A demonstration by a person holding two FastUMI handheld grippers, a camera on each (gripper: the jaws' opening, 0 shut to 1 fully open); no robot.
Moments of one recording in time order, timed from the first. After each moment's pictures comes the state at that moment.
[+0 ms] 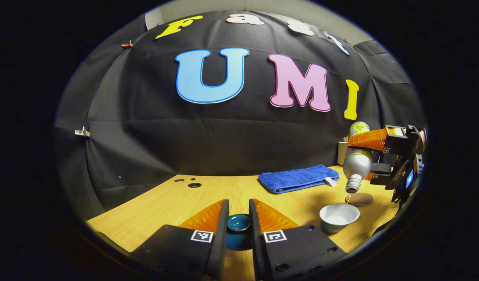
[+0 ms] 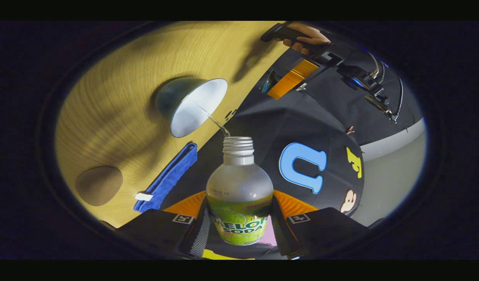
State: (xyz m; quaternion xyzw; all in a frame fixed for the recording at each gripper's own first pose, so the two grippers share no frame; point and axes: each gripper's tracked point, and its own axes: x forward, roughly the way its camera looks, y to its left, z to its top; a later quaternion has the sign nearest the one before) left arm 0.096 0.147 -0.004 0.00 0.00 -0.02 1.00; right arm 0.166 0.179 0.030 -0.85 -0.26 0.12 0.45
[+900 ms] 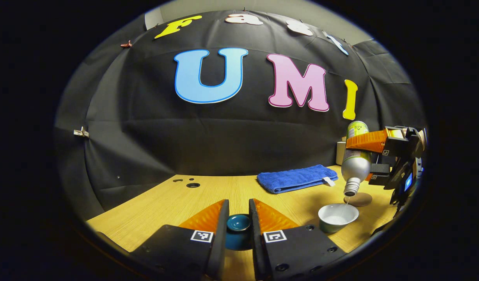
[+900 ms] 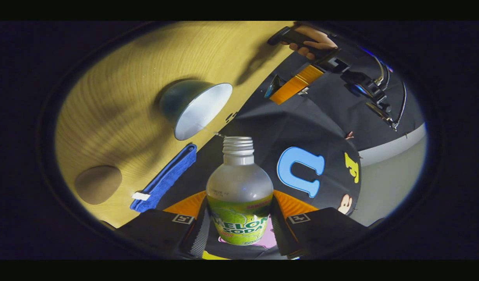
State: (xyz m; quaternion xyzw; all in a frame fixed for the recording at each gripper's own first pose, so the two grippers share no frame) left arm 0.096 0.146 -0.004 0.00 0.00 -0.03 1.00; right arm 0.162 0.184 0.024 -0.85 -0.27 0.13 0.43
